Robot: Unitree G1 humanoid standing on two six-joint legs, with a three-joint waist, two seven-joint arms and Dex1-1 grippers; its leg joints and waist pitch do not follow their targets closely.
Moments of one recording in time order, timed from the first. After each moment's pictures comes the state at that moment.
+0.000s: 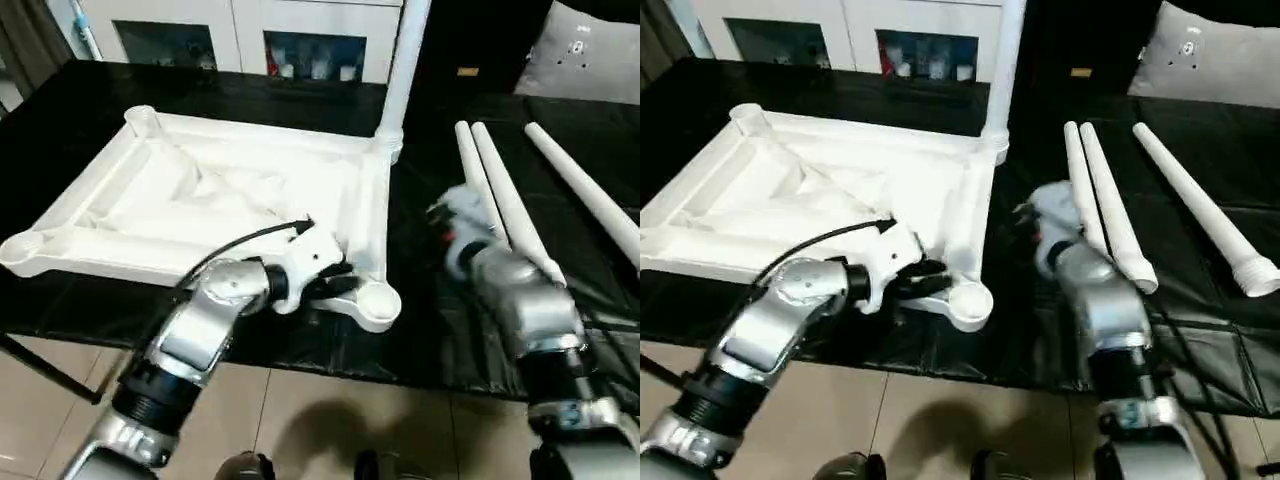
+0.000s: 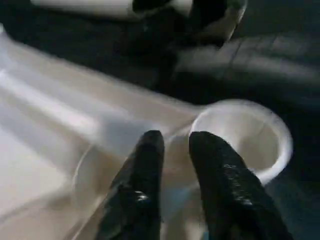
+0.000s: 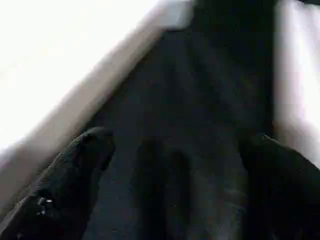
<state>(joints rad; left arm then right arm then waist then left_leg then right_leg) -0.43 0.26 -0.31 0.06 -0.01 0.37 -0.84 -0.55 -0.26 -0.03 0.29 0.00 0.65 0.22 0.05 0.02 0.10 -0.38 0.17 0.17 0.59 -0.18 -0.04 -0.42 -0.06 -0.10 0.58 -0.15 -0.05</state>
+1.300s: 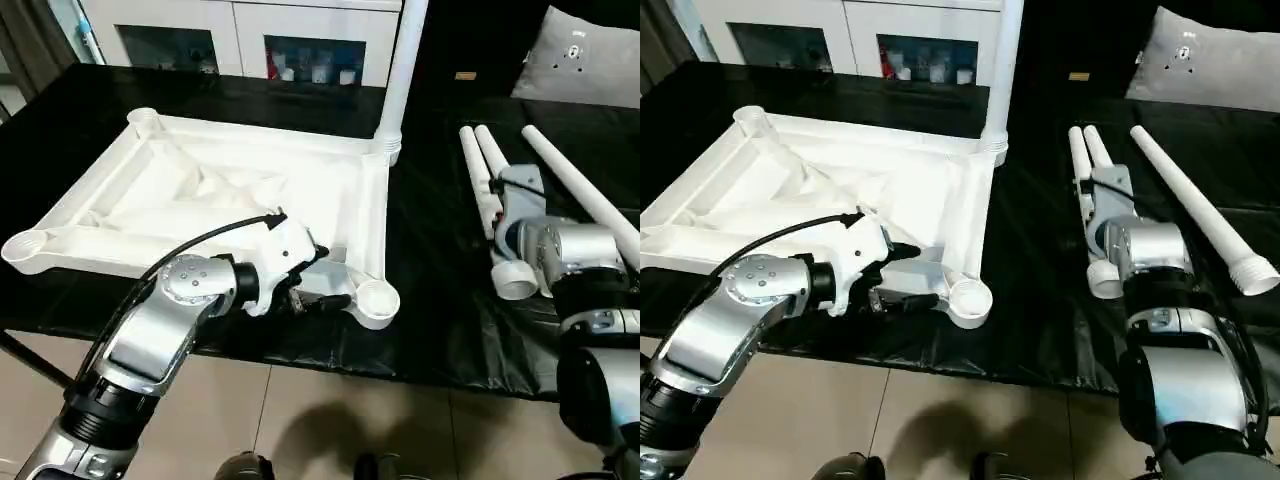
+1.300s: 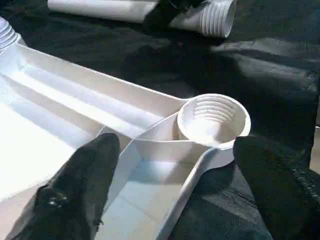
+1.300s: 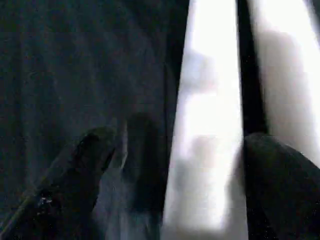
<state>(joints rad) -0.40 0.42 -0.28 -0.14 -0.08 0.51 -0.89 -0.85 -0.39 -0.13 0.85 0.03 0.74 0.23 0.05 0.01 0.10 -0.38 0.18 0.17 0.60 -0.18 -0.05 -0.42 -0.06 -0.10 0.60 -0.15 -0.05</state>
